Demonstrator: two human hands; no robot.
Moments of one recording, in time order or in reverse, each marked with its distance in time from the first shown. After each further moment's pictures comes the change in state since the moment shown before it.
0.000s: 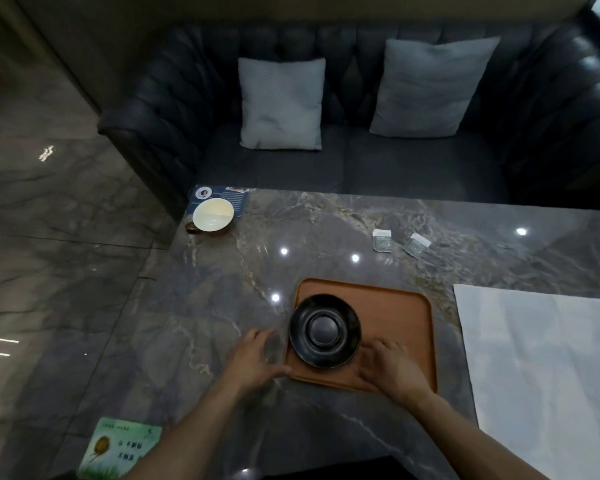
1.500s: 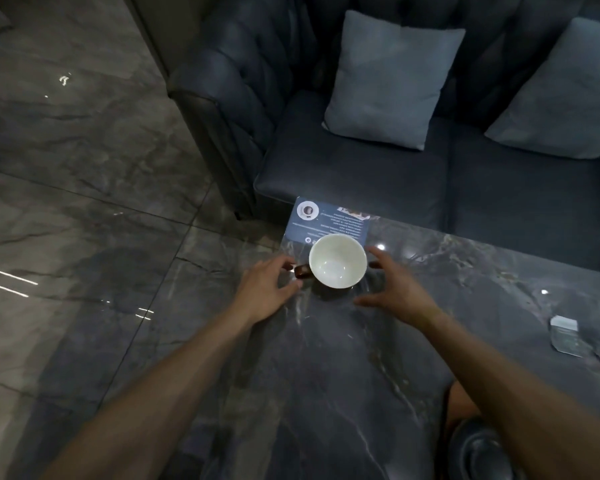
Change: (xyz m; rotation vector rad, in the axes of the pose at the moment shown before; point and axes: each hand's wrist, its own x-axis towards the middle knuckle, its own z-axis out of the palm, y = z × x) left_hand 0.217 -0.175 -0.235 -0.139 0.271 0.128; right_hand 0.330 -0.266 -0.045 0.356 -0.034 -0.142
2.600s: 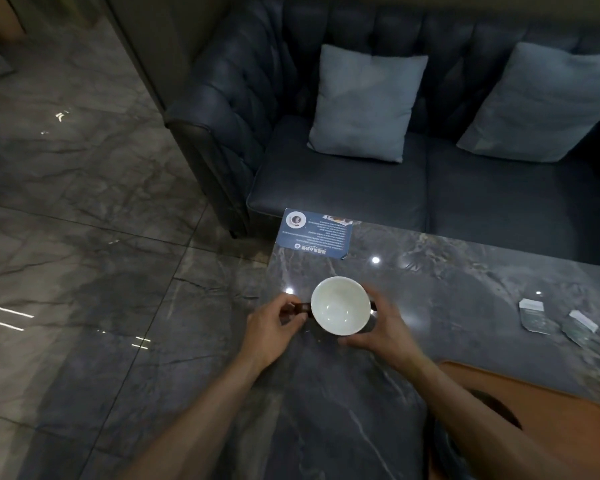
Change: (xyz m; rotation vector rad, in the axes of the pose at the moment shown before) left_hand -0.075 0.027 0.027 -0.326 0.052 -0.068; right_hand -0.087 0.006 0.037 0.231 0.175 -0.090
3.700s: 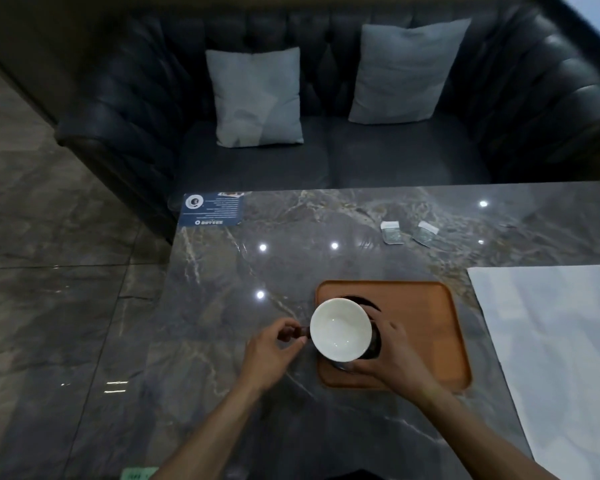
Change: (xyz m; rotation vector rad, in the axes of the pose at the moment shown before) left_hand -0.159 0.085 0.154 0.053 -0.222 0.032; right_hand -0.248 0.090 -0.109 -0.118 0.148 0.146
